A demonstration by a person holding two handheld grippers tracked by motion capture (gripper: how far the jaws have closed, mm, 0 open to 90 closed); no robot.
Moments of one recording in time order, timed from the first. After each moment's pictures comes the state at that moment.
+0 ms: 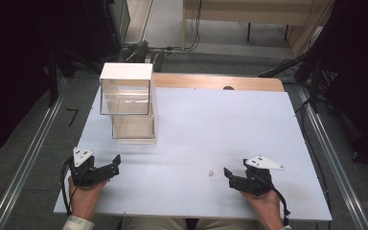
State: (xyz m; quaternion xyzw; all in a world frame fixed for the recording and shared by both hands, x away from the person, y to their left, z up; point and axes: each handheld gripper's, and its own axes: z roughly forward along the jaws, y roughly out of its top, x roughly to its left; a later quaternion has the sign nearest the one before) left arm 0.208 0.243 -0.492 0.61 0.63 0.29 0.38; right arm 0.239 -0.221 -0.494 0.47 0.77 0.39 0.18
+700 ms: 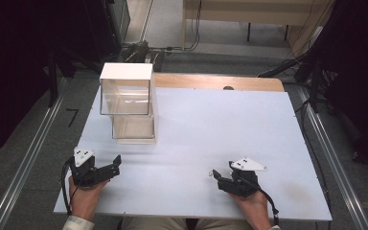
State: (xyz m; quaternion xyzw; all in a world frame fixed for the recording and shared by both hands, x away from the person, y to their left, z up) left arm 0.209 0.242 -0.493 0.62 0.62 0.29 0.38; right arm 0.238 -0.190 -0.506 0.45 0.79 0.38 0.17
